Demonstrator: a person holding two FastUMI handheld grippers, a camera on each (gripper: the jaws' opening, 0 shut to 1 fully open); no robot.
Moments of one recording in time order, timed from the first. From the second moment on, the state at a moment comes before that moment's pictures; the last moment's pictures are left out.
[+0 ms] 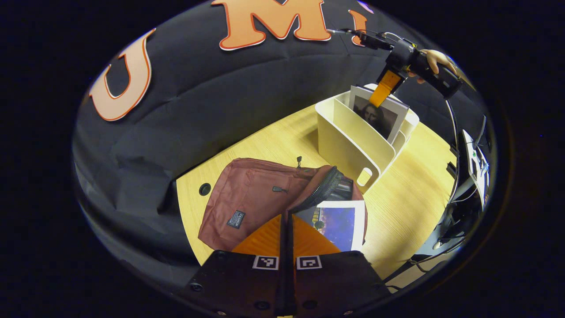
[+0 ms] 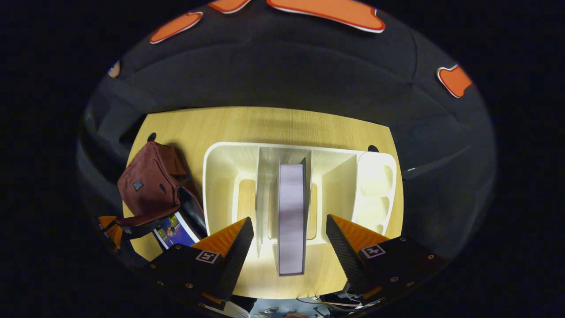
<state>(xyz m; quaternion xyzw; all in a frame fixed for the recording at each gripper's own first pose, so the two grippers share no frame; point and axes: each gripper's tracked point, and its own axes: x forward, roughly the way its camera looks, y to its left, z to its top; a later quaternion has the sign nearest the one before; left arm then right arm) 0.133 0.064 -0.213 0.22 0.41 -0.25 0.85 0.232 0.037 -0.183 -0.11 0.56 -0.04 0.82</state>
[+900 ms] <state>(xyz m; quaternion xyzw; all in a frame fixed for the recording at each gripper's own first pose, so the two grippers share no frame) 0.130 0.068 -0.217 0.22 0.42 -0.25 0.85 0.235 0.038 -0.190 -0.07 0.57 -0.05 0.82</state>
